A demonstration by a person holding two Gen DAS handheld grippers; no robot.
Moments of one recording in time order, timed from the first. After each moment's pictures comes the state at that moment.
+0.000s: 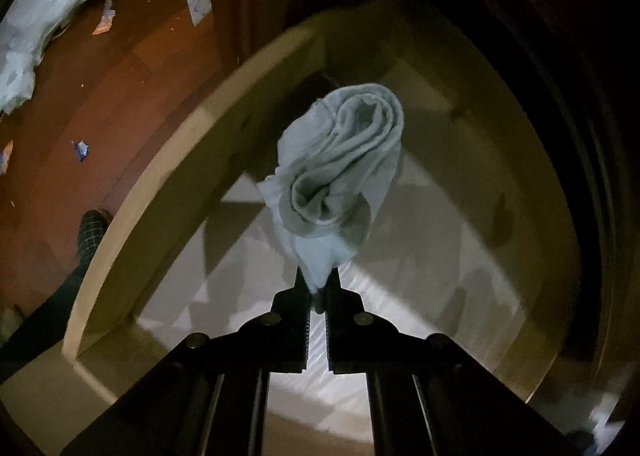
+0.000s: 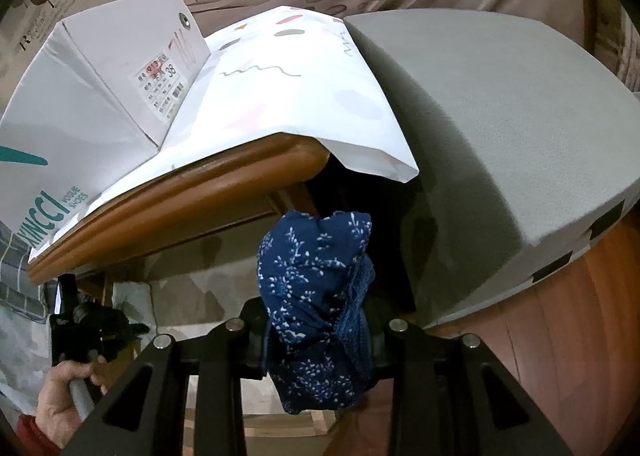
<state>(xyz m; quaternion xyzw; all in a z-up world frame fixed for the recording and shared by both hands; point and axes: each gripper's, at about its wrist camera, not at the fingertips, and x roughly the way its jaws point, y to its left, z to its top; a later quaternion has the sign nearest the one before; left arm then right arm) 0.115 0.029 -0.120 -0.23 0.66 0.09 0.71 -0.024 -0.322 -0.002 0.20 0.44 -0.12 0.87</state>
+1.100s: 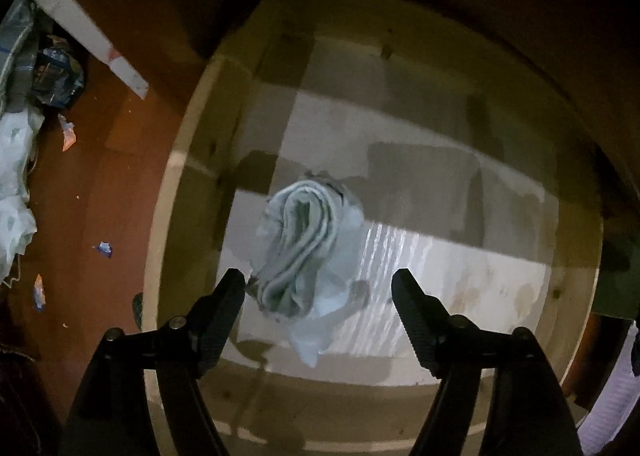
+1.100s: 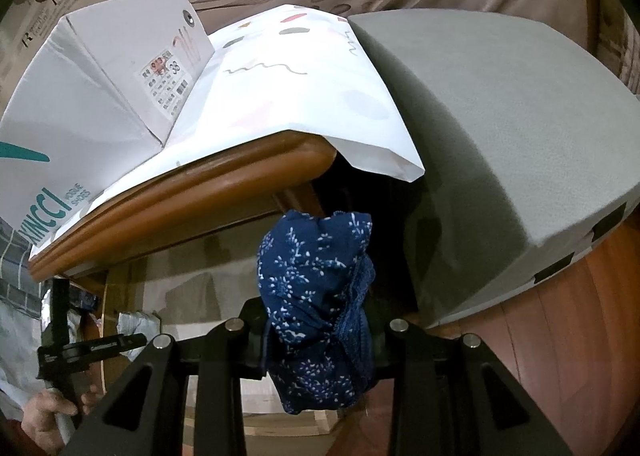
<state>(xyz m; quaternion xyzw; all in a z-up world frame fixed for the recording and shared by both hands) 0.108 0.007 -0.106 -0.03 0.68 -0.02 0.73 -0.025 -0.322 -0.002 0.20 0.44 -0.11 0.87</state>
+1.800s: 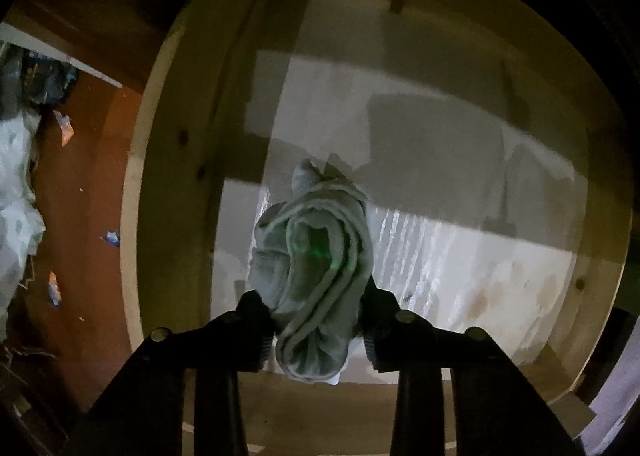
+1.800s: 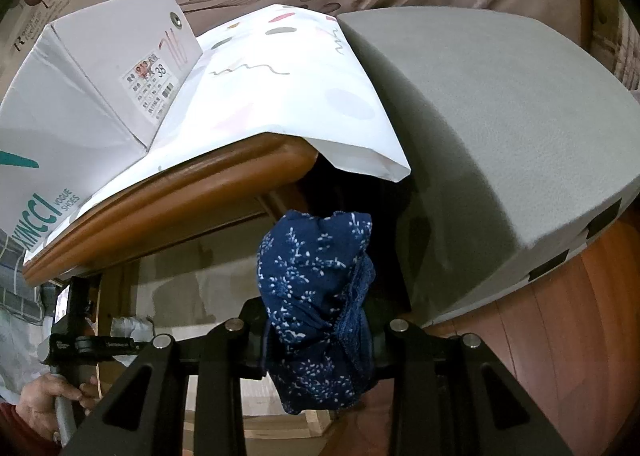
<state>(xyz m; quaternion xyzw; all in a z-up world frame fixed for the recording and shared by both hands) 0.126 0.004 -0.133 0.01 0.73 -0.02 0.69 -0.023 -0.327 -0.004 0.20 0.44 -0.13 0.86</state>
